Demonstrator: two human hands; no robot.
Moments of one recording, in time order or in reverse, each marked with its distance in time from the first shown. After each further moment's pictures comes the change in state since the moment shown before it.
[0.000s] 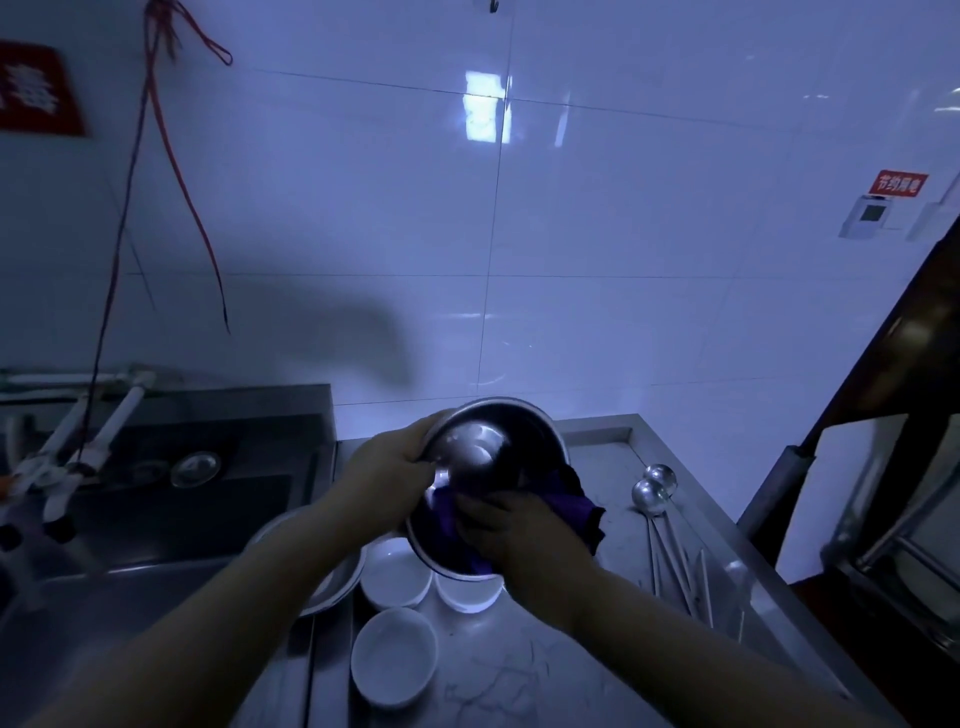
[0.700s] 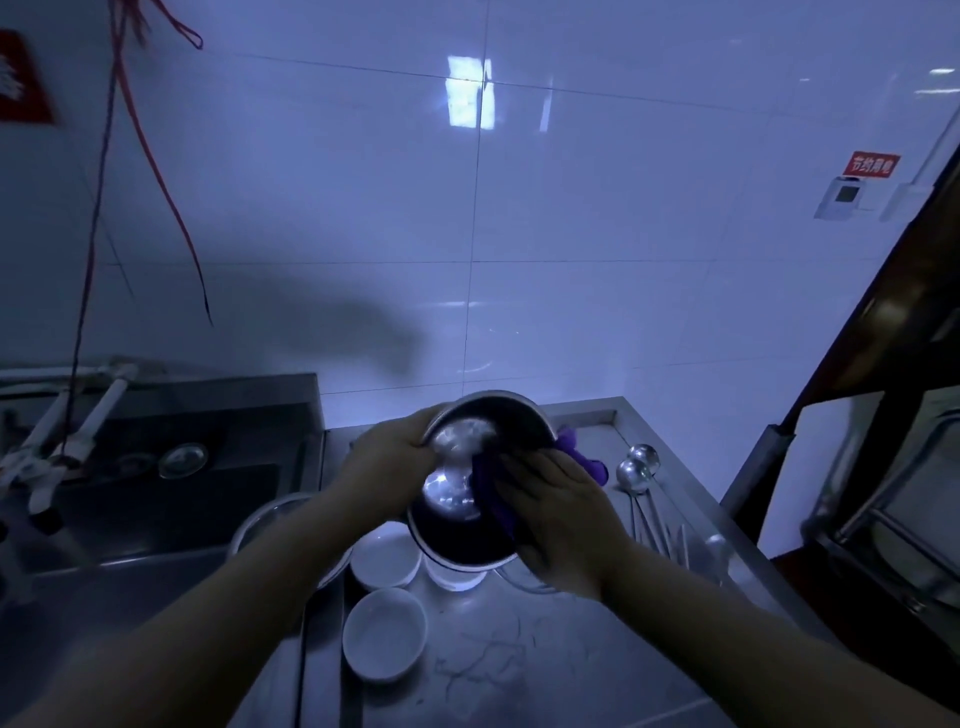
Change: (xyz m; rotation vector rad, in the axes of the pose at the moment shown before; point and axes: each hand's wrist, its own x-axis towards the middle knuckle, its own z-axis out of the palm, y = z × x) left_hand -0.007 0.011 0.019 -0.002 0.002 -0.059; right_hand -0.048 0.019 -0.021 -0.162 0.093 0.167
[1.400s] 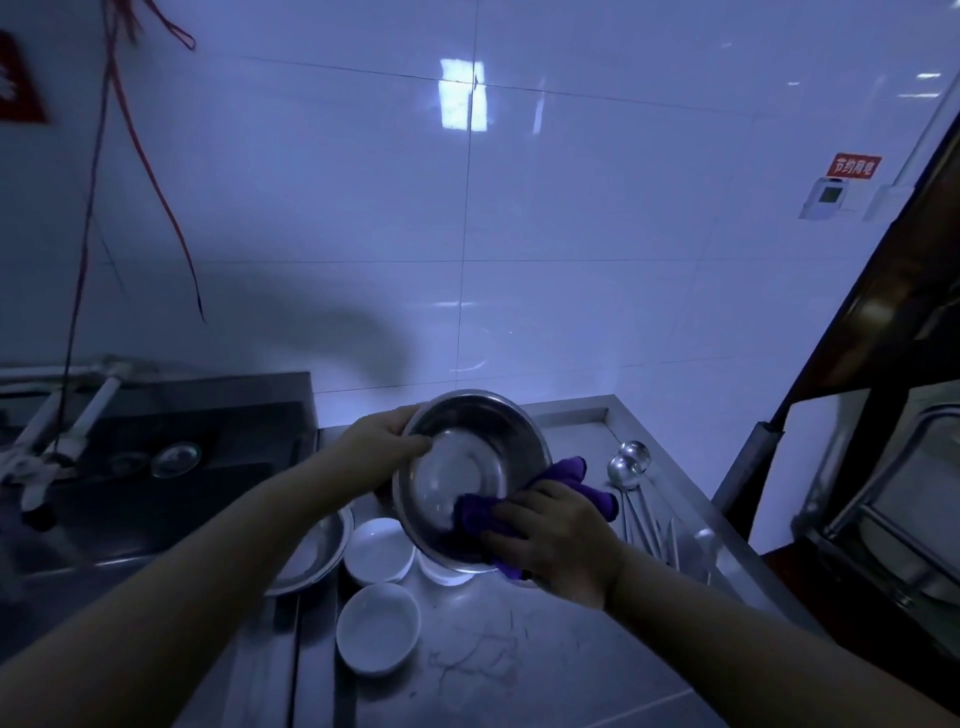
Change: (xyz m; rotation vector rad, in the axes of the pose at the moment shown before) left_hand 0.003 0.002 -0.013 -0.039 -0.190 -0.065; right_hand -0.020 0.000 0.012 0.023 0.113 -0.290
